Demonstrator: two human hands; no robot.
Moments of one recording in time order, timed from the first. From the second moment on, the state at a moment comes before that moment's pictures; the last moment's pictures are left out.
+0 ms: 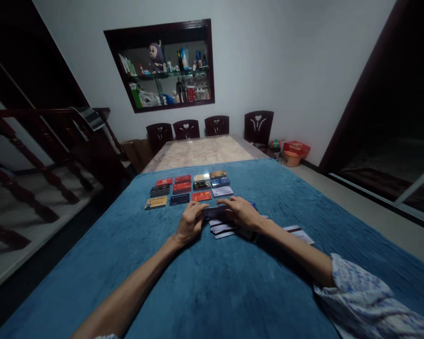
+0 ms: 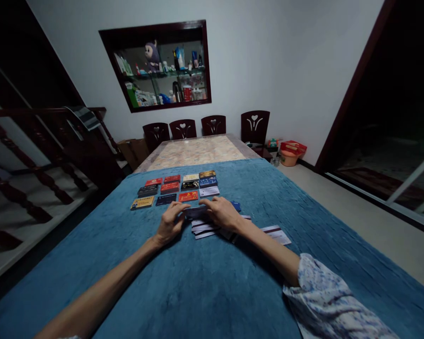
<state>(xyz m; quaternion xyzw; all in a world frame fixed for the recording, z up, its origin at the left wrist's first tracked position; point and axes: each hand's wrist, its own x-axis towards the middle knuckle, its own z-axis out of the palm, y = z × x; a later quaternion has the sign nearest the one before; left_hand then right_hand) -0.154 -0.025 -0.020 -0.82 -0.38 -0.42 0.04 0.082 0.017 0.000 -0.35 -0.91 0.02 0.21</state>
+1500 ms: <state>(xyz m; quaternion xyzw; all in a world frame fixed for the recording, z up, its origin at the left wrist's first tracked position) -0.124 -0.004 0.009 -0.79 -0.56 -0.26 0.02 0.078 0.026 0.022 -0.43 -0.89 -0.09 0.14</state>
